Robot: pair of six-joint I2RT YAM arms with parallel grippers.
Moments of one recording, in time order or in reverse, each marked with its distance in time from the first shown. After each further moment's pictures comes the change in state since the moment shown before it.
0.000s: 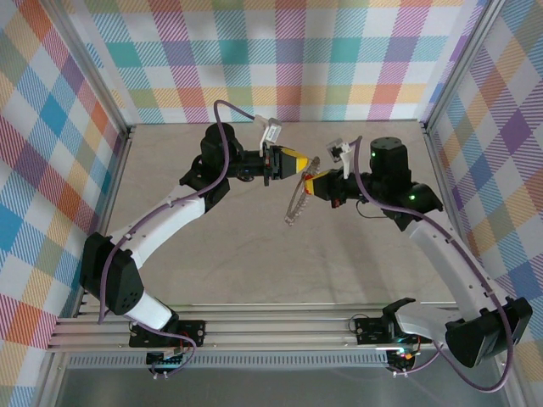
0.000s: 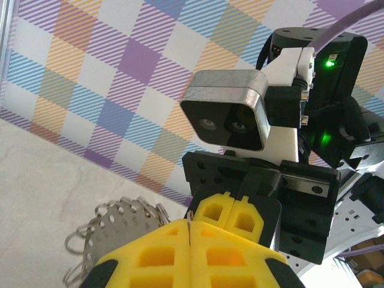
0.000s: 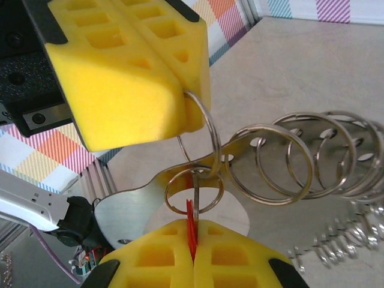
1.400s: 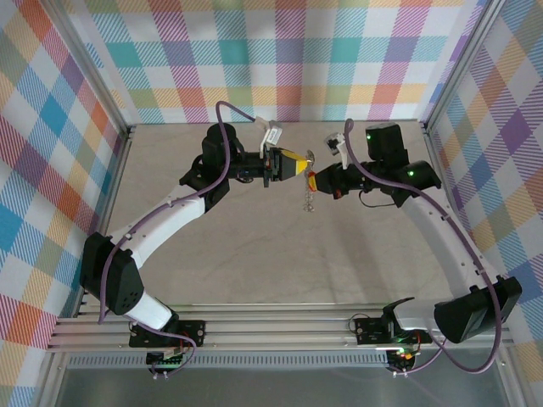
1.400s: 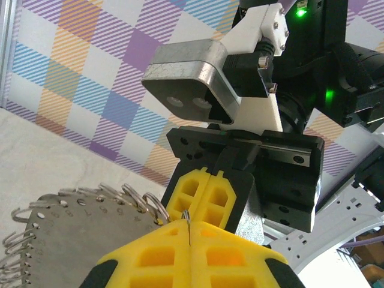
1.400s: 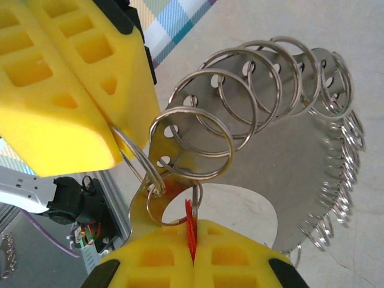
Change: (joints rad) left arm 0.002 0.000 0.000 -0.046 -0.002 0.040; right arm -0.038 0.151 0.209 -0.290 0.011 -0.119
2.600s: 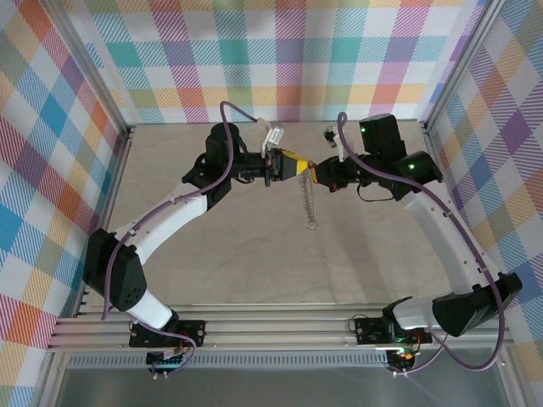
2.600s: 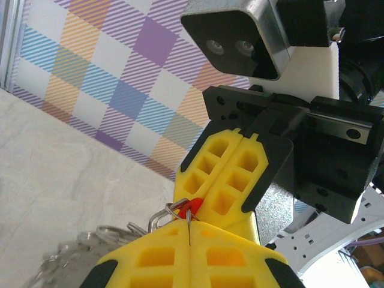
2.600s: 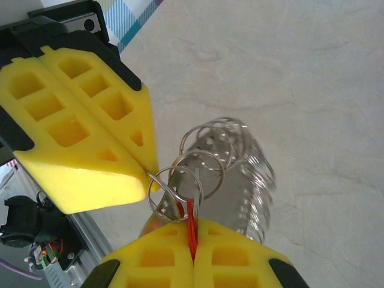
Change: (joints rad) left arm 0.003 0.032 0.019 -0.037 -0.007 0.001; right arm 0.077 0.042 0.151 -0.113 0.237 0.037
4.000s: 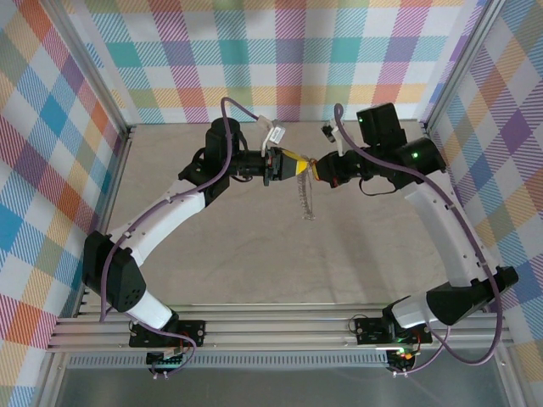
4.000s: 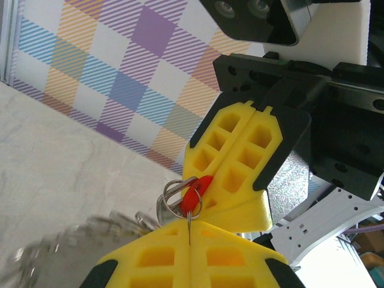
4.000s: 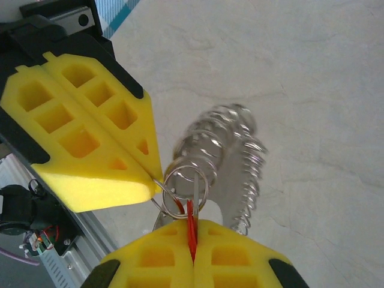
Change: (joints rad) left arm 0.000 -0.010 0.061 -0.151 0.006 0.081; right arm 0.021 0.080 0.211 -0.203 0.070 -0.041
